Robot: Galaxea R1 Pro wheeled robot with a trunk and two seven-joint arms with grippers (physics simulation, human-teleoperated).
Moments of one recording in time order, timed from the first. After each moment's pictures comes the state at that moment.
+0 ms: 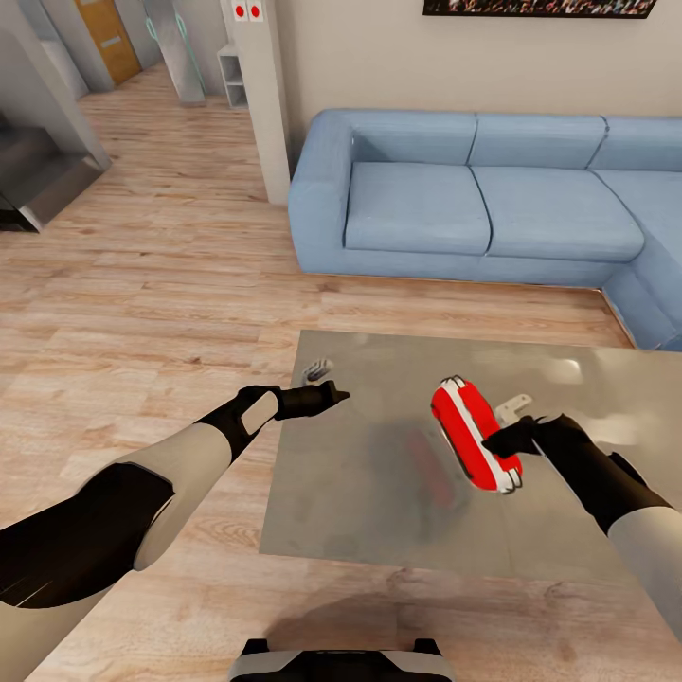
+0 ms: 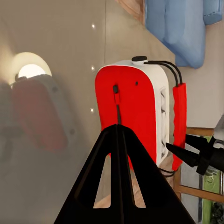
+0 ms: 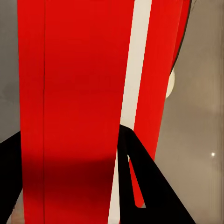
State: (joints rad) left arm -1.26 -0.13 -0.39 -0.15 0.79 0.46 -0.56; right arm -0.88 -0.40 0.35 -0.87 0.09 0.66 0.37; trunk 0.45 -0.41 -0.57
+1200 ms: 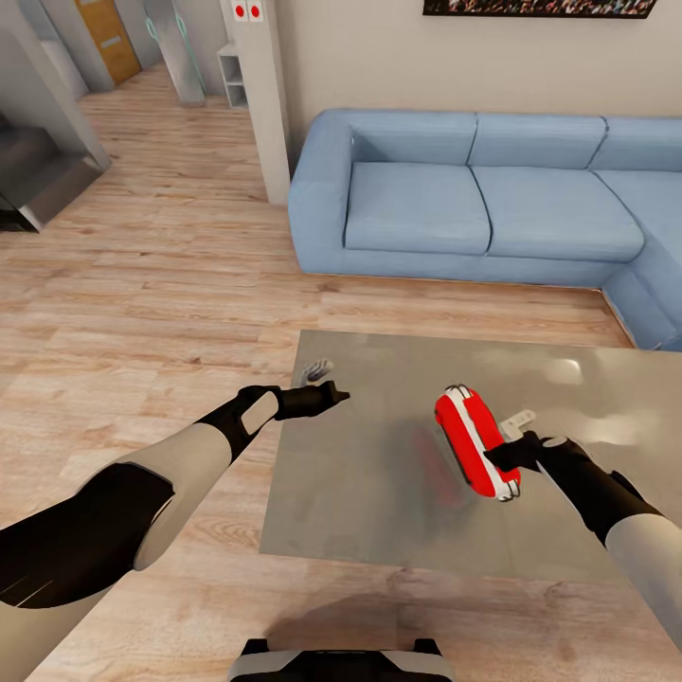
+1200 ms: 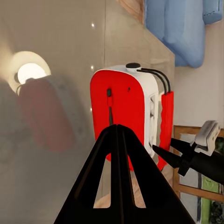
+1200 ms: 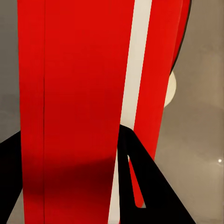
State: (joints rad) left arm -1.26 -0.13 -0.39 -0.15 0.79 0.46 -0.57; right arm -0.88 -0.38 0.35 -0.66 0.02 0.41 0.30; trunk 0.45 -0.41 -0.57
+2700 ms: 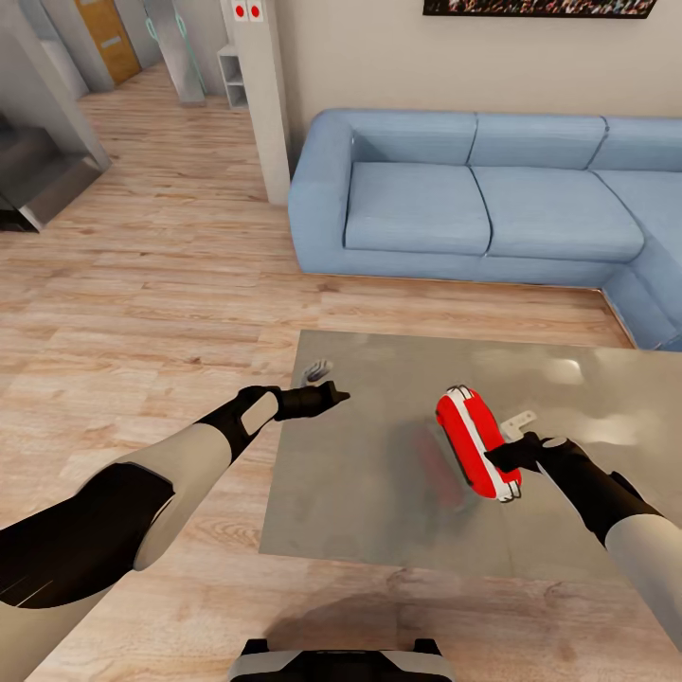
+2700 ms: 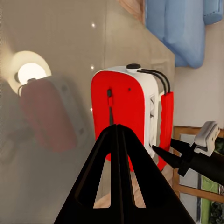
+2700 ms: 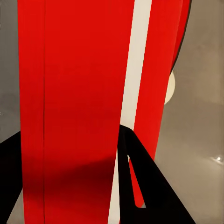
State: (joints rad) left arm -1.26 -0.13 -0.39 -0.14 0.79 0.46 -0.57; right arm -0.88 -0.38 0.35 -0.65 0.02 0.41 0.29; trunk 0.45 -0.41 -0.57
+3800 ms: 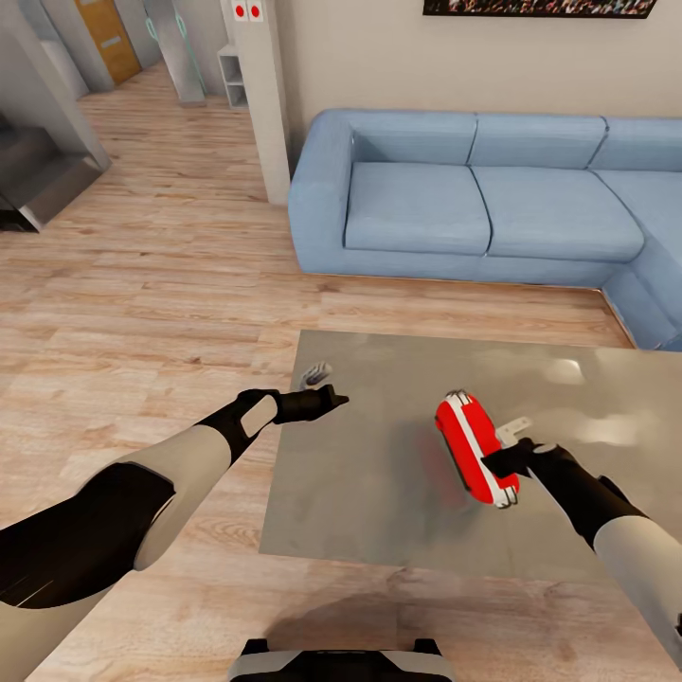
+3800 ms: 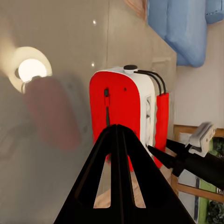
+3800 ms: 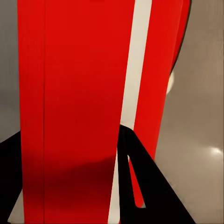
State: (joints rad) left arm -1.26 -0.13 -0.39 -0.12 0.79 0.46 -0.58; right arm -0.88 -0.35 0.36 -0.60 0.02 0.40 0.24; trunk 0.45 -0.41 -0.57
